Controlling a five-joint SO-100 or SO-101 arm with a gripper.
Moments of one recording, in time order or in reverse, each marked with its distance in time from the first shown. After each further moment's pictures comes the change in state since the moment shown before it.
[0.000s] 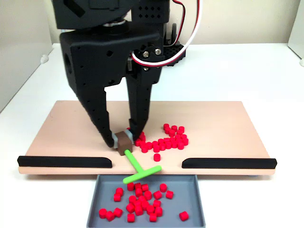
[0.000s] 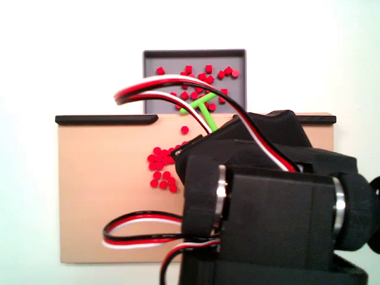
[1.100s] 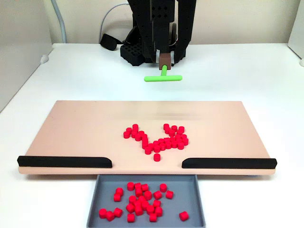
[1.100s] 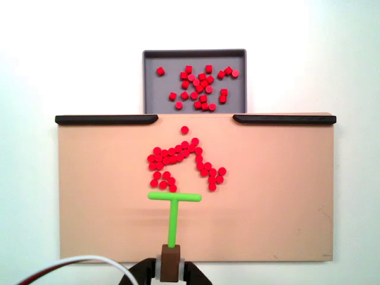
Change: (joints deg) arm -9.8 48.2 41.0 0.6 40.3
